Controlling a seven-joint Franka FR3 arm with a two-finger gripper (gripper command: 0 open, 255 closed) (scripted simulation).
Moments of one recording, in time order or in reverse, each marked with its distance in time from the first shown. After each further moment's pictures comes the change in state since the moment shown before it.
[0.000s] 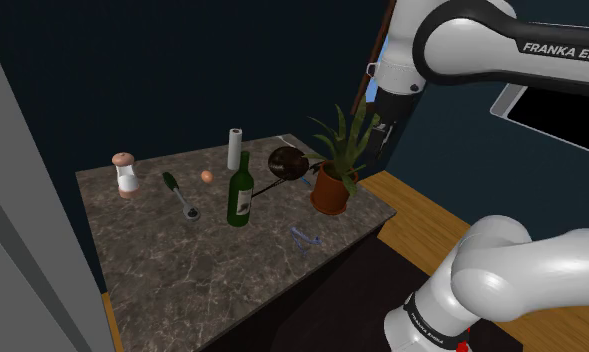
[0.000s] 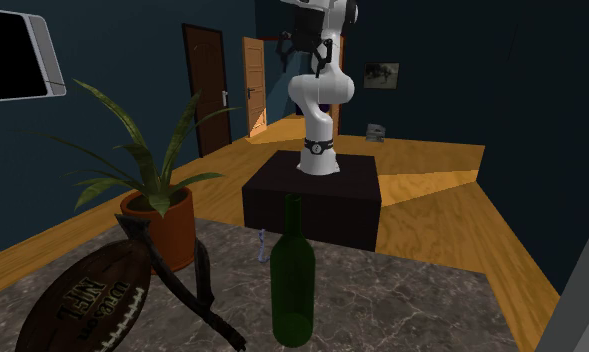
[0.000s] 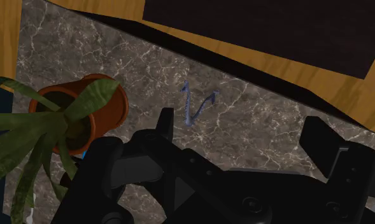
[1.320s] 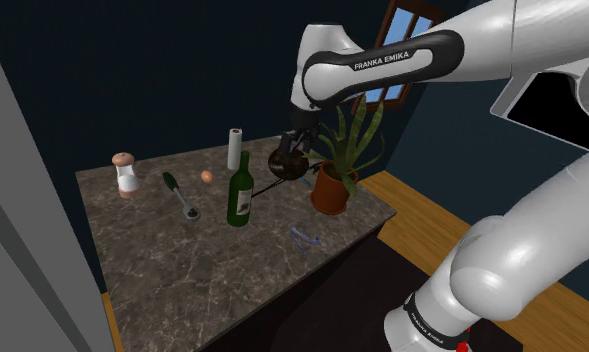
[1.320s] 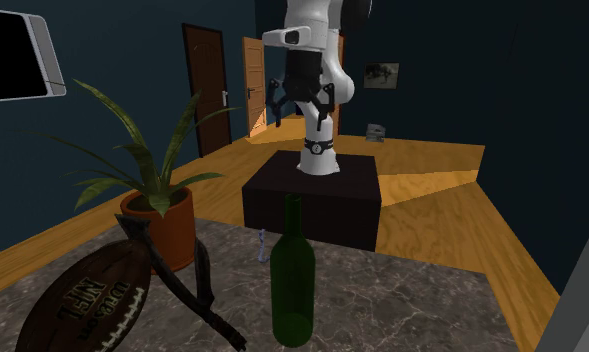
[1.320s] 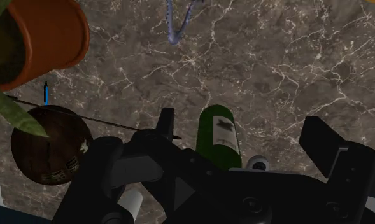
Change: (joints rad) arm -0.015 0.621 0.023 0.216 0.059 0.492 0.140
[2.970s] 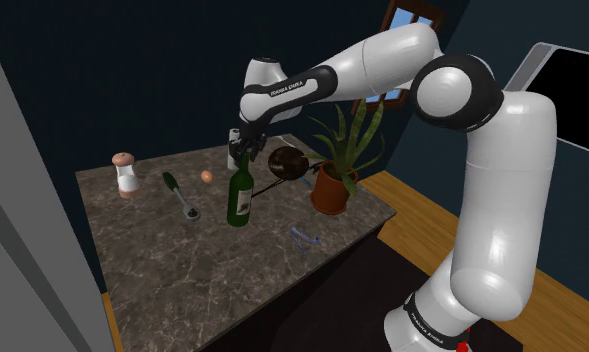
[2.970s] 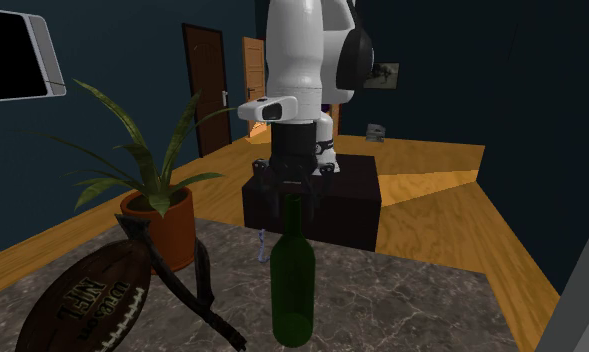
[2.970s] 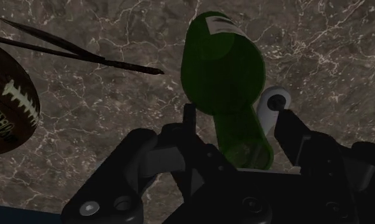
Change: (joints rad) arm 0.013 0.621 0.004 0.499 0.019 0.206 0.081
